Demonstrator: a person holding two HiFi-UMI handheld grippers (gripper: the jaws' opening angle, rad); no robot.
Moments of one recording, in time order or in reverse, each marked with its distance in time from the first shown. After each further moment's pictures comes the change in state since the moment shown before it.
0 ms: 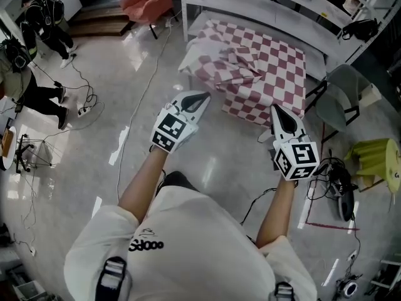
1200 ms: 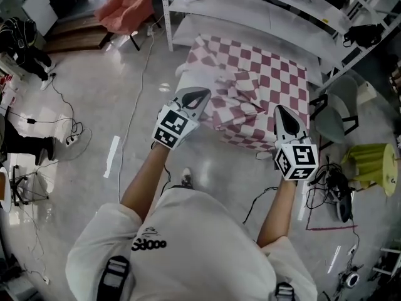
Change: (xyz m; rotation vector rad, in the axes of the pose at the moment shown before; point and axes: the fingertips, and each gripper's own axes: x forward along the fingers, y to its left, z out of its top) left arm 0.155 0.200 -0.027 -0.024 -0.001 -0.082; right arm 0.207 -0.092 0.010 -0.018 0.053 -0.160
